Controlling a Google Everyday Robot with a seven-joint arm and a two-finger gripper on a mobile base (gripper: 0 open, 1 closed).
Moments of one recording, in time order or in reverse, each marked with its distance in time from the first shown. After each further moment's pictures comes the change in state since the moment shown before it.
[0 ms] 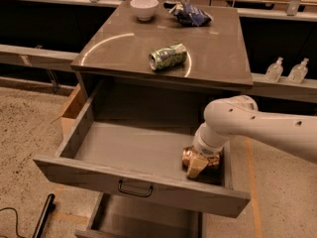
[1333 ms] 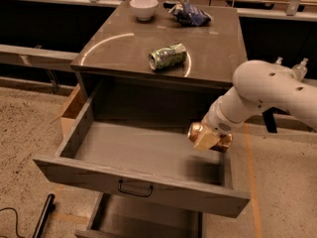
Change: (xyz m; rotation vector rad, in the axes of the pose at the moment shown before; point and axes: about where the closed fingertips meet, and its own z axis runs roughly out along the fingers) arm -0.024 -0.016 -0.109 0.000 -0.156 0.052
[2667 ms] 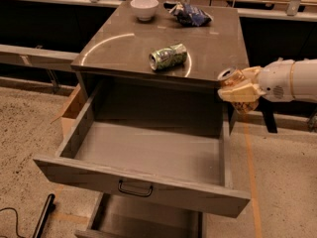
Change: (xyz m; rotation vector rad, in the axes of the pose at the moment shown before) arm -0.018 -0.075 -0.160 0.192 -0.633 0.189
